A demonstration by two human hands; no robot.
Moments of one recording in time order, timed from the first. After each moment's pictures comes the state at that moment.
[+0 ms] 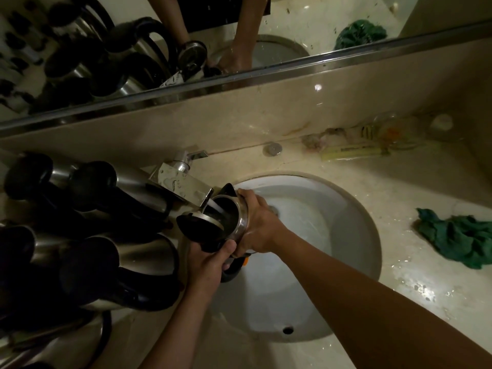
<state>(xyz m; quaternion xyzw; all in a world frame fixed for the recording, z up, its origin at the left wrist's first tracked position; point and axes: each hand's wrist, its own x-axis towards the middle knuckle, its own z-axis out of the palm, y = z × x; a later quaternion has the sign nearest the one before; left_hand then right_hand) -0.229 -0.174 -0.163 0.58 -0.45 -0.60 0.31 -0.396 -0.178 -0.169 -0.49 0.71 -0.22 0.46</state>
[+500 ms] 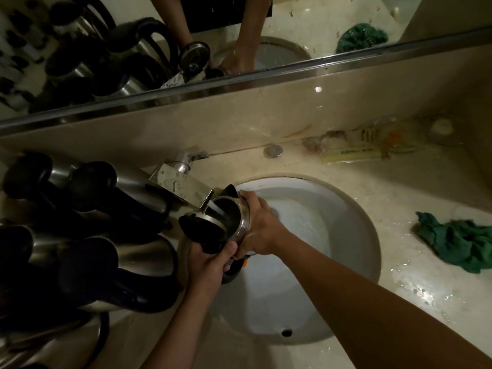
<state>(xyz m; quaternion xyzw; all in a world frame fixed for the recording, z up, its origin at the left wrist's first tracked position) -0.231 -0.175 -0.169 0.57 -0.45 -0.61 0.32 -0.400 -0.176 -0.172 -0.48 0.71 -0.23 0.47</state>
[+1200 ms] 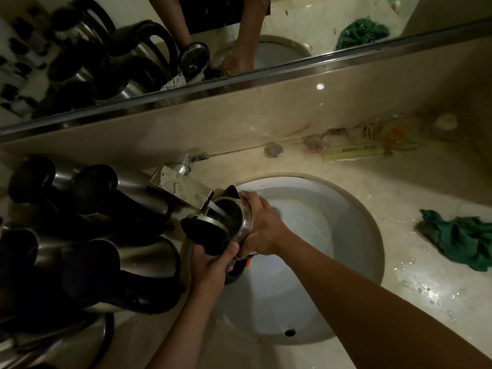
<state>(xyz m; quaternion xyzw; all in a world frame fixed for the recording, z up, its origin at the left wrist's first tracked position) -0.232 -0.173 -0.175 0.56 -0.45 -0.61 0.32 -0.401 -0.176 -0.179 -0.48 0.70 -0.24 0.47</state>
